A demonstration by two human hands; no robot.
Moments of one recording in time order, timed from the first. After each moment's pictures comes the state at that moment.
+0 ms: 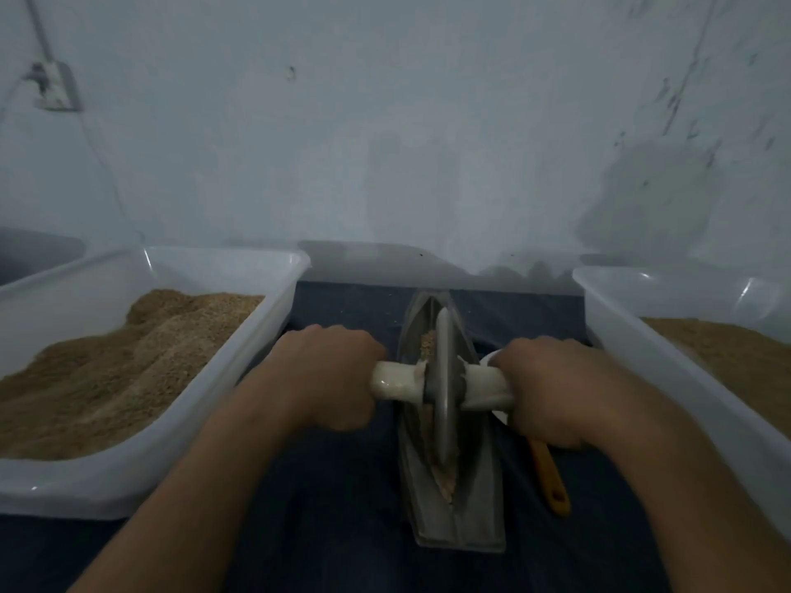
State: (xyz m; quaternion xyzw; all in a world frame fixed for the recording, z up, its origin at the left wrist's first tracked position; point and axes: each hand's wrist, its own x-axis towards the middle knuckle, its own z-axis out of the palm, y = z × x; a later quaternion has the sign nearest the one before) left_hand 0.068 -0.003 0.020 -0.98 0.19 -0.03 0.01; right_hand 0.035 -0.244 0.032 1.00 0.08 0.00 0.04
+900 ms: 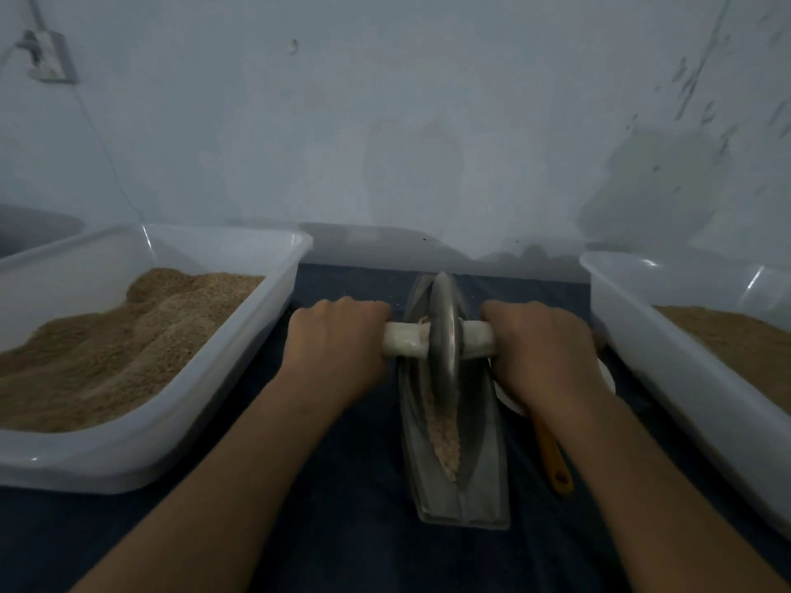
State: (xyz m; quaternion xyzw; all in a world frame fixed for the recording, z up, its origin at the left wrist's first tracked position) left_hand 0.080 -0.020 -0.005 -0.97 0.12 -0.21 0.00; right_hand 0.070 -0.239 0.001 0.97 0.06 0.23 0.03
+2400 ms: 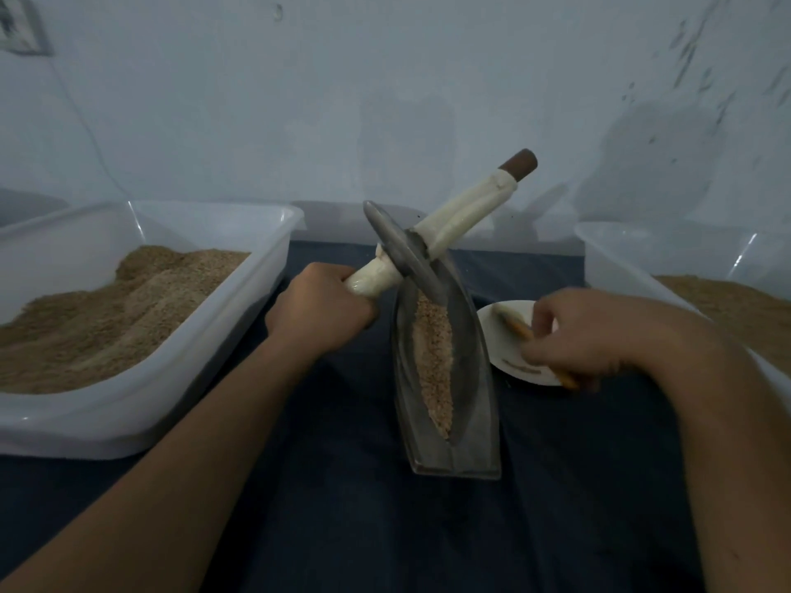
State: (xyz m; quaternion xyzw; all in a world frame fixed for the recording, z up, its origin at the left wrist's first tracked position) left_hand 0.099 -0.008 -0.018 -0.91 0.00 -0.13 -0.39; right_hand 0.039 -0.276 0.038 0.99 -0.03 -0.12 -0.12
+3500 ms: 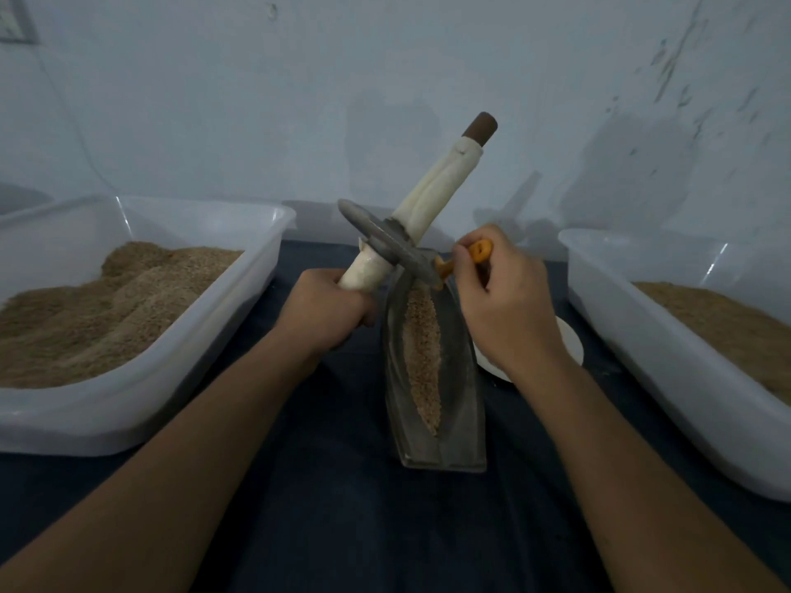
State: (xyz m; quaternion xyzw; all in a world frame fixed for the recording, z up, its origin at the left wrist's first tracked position) left_hand 0.104 -0.018 -0.027 -0.80 0.02 -0.07 -0.59; right_hand 0.063 -0.221 0.001 0.84 0.16 0.37 -0.35
